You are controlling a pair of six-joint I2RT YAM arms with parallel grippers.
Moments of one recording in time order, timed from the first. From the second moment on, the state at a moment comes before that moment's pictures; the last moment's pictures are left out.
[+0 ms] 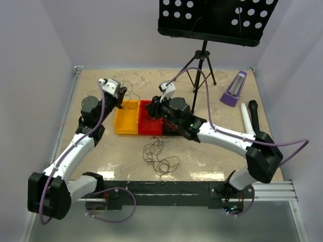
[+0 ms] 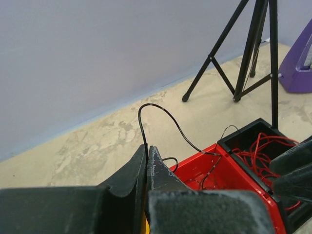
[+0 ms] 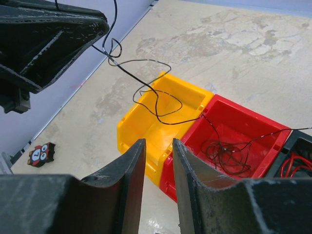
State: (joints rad) left arm -0.23 1.08 0.71 0.43 0.27 0.12; right arm 0.88 1.54 1.06 0.33 0.13 0.38
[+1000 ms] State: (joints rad) left arm -0.14 1.06 0.72 0.45 0.37 -0.18; right arm 0.88 1.84 1.20 0.39 0.17 0.06
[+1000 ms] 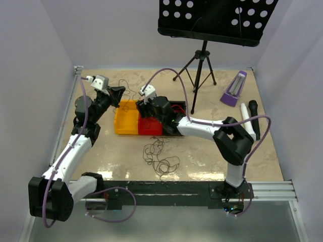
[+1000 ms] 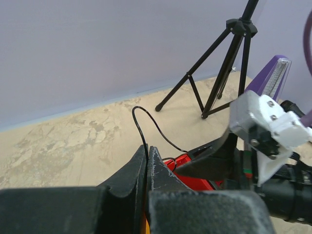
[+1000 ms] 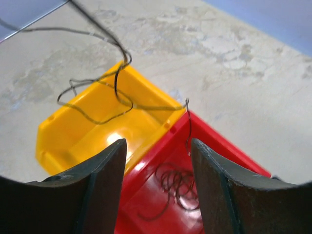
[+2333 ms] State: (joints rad) left arm -0.13 1.01 0.73 0.41 0.57 -0.14; right arm 0.90 1.80 0.83 0.92 0.28 -0.22
